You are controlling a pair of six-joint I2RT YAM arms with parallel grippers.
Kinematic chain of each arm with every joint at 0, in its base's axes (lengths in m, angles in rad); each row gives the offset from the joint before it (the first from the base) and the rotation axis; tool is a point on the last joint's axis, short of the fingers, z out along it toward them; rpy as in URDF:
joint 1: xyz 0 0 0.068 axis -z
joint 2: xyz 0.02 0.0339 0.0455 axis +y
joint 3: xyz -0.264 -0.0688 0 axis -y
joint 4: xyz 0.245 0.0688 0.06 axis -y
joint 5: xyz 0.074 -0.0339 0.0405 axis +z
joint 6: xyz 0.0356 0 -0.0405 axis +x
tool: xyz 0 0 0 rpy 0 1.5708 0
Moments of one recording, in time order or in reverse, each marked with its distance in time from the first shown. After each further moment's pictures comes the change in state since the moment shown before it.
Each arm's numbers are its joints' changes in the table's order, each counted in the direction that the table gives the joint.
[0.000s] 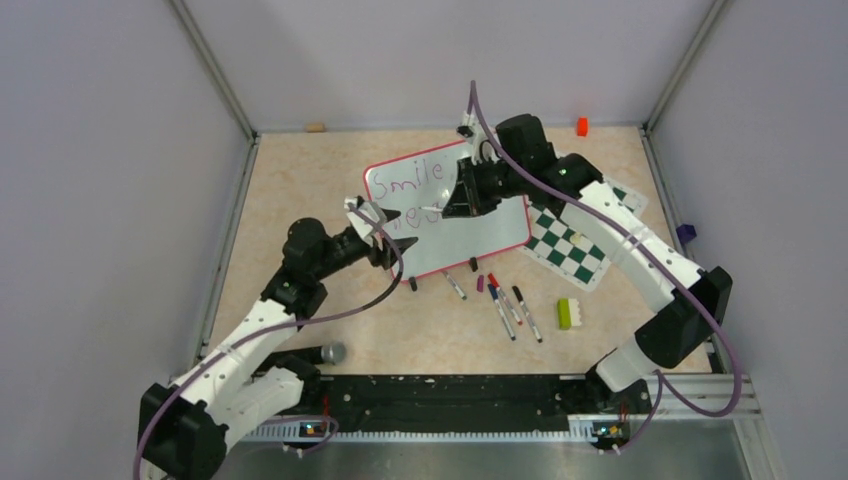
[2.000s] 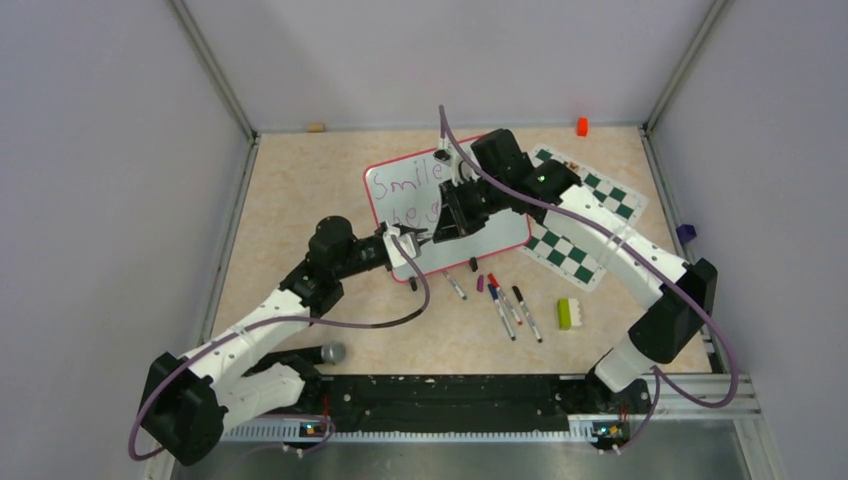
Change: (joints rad) left arm 0.150 0.135 0.037 -0.021 -0.030 0.488; right arm -0.100 0.041 0.013 -0.109 0.004 -0.043
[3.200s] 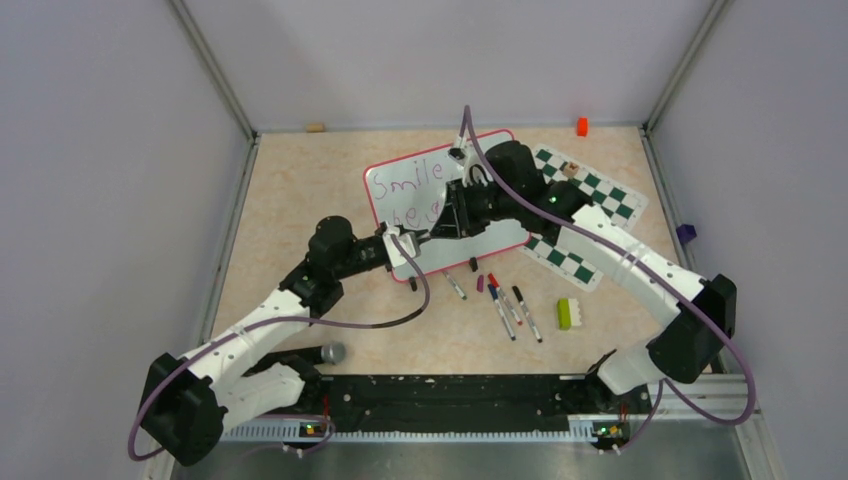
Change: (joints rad) left arm -0.001 -0.001 0.002 -0.008 -0.005 -0.013; right arm 0.005 -0.123 -0.198 0.261 -0.037 0.155
